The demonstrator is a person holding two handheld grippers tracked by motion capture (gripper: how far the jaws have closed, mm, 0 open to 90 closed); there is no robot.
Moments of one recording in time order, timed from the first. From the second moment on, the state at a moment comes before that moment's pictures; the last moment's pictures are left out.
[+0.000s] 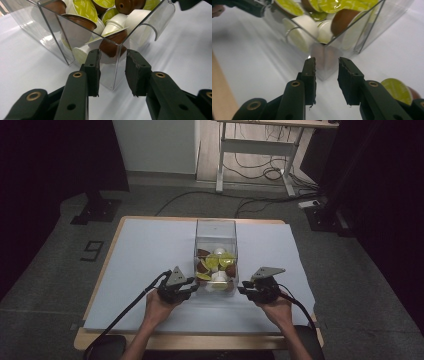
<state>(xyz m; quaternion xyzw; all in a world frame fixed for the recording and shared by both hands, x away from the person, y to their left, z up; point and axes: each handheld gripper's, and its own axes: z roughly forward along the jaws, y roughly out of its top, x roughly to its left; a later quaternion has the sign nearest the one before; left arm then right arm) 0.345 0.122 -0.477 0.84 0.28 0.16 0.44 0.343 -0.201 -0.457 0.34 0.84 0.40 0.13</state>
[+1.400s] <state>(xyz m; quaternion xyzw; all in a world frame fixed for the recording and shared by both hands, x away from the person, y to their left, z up) 0.347 0.118 -0.484 0.83 0.30 0.18 0.44 0.355 -0.158 -0.452 0.29 0.85 0.43 0.09</state>
